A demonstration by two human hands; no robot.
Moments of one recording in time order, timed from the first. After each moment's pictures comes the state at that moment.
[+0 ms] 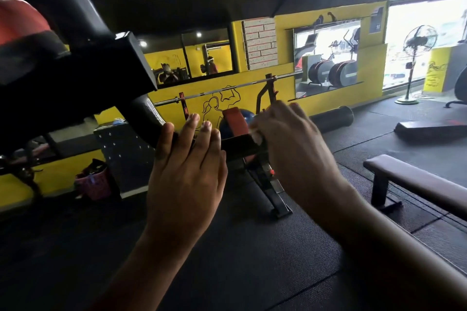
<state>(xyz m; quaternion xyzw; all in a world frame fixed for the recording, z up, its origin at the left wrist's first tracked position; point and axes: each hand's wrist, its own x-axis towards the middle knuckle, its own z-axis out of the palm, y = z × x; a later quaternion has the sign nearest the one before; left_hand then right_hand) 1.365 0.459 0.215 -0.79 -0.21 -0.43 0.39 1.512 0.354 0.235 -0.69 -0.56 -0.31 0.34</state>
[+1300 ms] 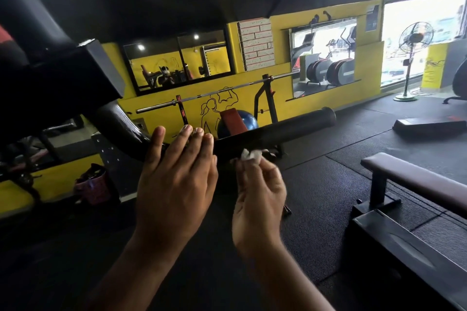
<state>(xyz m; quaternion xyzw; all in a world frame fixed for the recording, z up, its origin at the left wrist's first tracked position) 1.379 0.450 0.213 -0.81 -0.21 -0.41 0.36 1.480 0.398 0.168 -0.18 -0.11 0.24 0.95</state>
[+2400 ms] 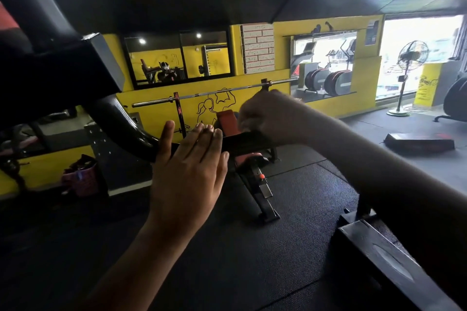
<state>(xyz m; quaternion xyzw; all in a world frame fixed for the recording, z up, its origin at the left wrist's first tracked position) 1.404 0.444 0.210 -0.82 -0.23 -0.42 0.32 1.593 0.370 0.297 -0.69 -0.69 -0.11 0.19</state>
